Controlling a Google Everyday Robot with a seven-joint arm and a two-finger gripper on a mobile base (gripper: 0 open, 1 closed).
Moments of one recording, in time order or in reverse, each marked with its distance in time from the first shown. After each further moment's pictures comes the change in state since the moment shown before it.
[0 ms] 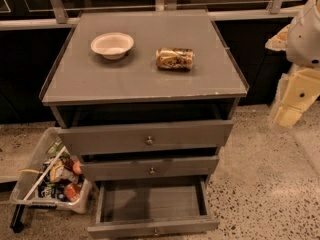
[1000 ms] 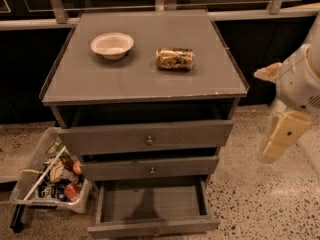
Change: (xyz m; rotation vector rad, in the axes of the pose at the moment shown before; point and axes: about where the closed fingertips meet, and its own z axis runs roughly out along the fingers) arm 0.006 0.030 0.050 -0.012 -0.099 -0.035
